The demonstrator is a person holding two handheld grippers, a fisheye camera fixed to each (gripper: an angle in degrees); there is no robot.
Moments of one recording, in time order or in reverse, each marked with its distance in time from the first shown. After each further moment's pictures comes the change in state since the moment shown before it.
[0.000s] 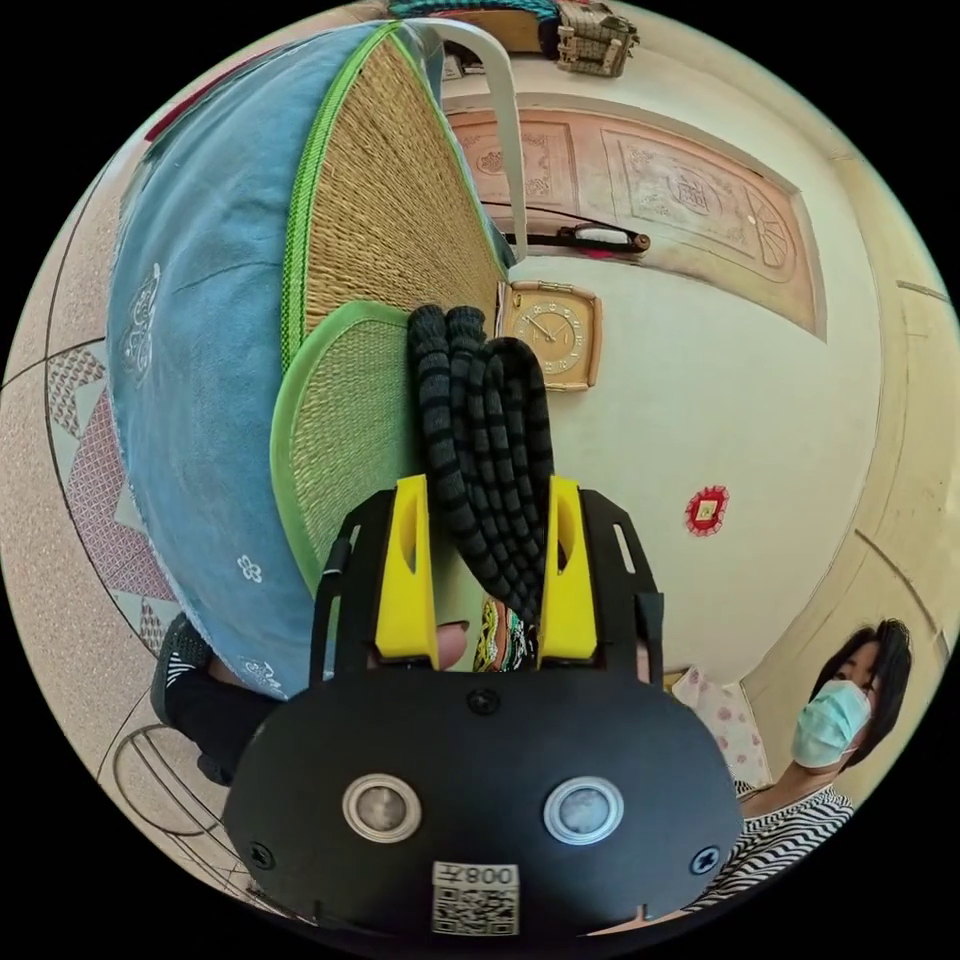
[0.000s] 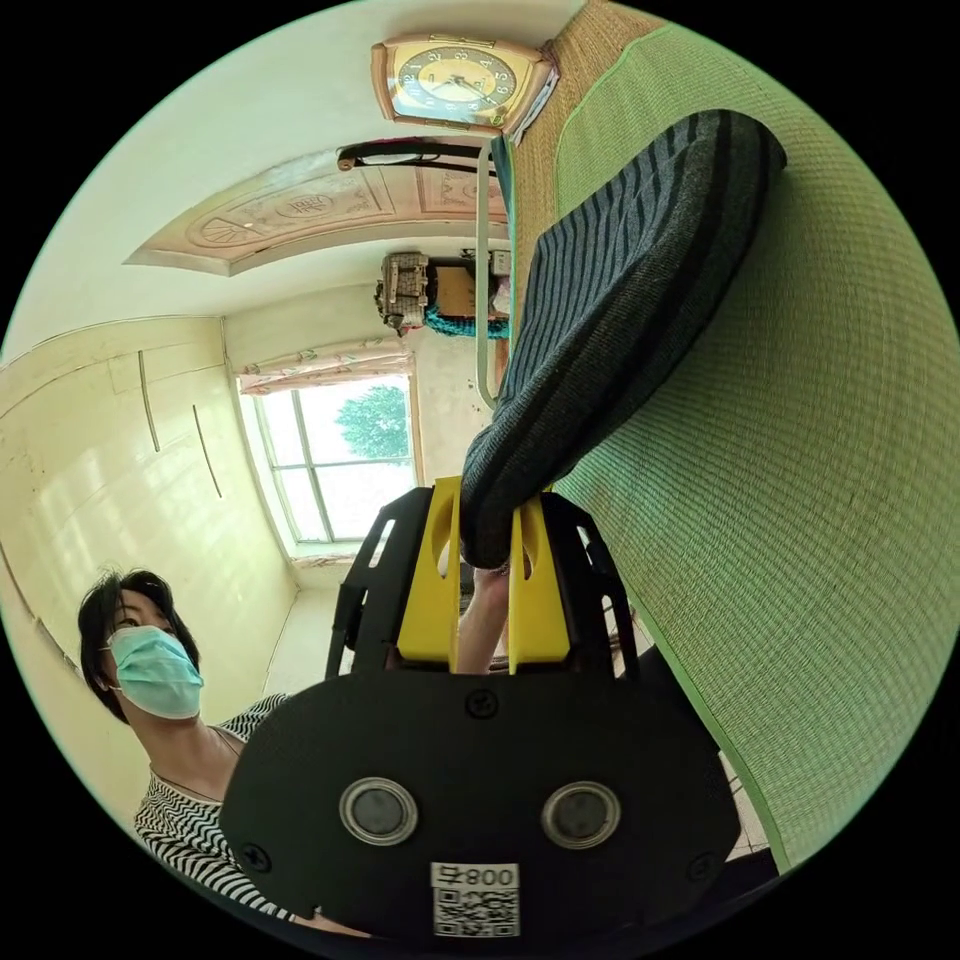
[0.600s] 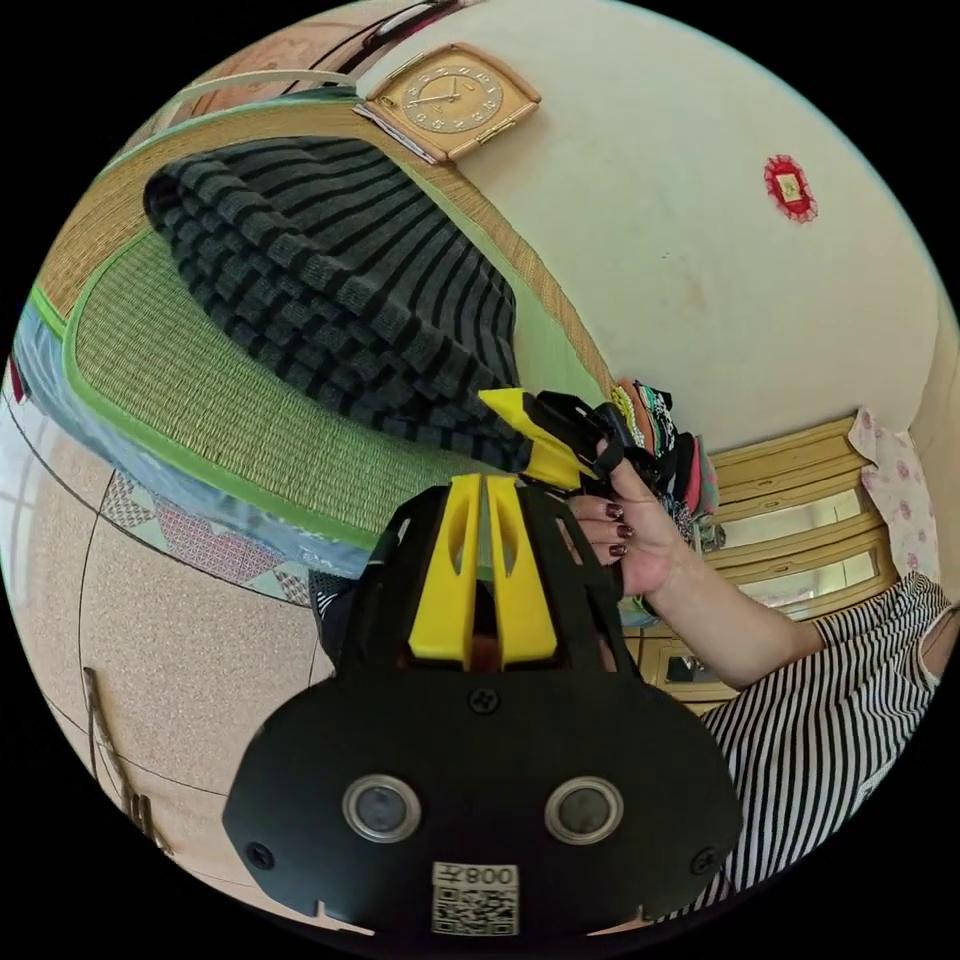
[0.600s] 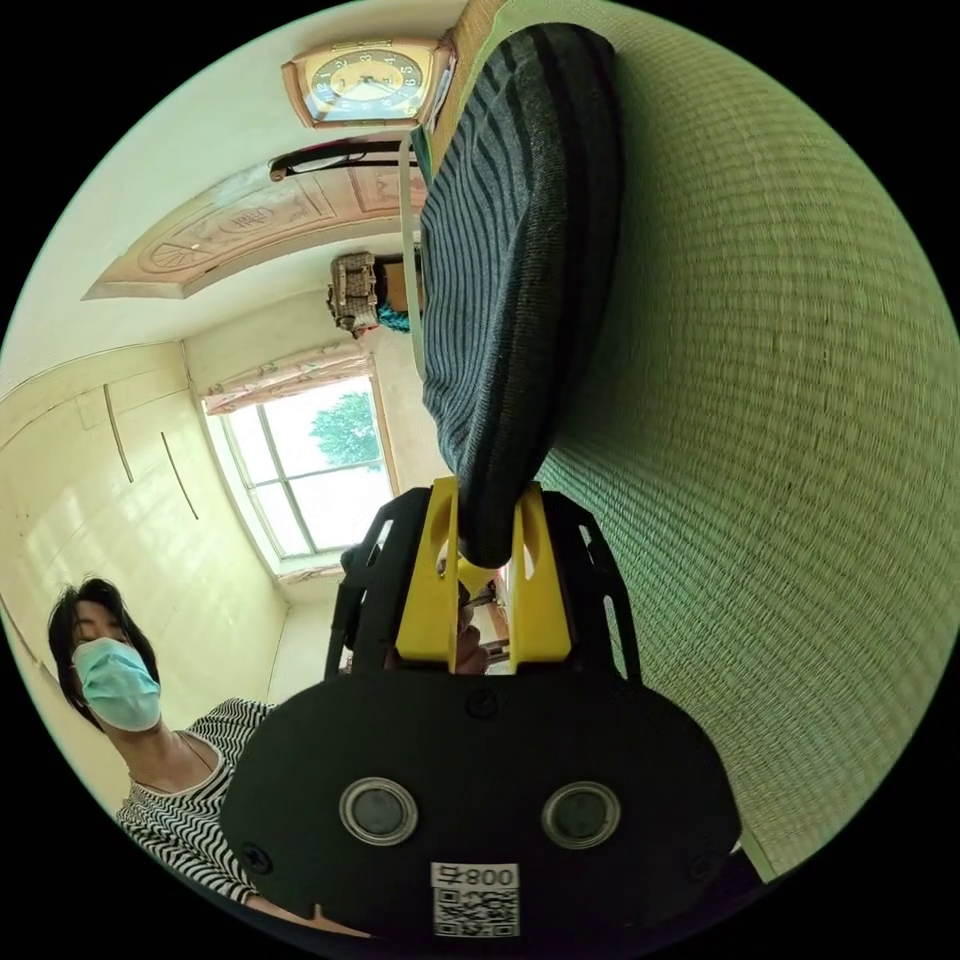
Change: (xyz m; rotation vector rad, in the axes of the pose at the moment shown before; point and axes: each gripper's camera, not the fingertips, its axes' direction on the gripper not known) left arm 0.043 0.217 0.087 -0.527 -0.471 0.498; right arm 0.032 0.024 0.026 -0.015 0.061 0.096
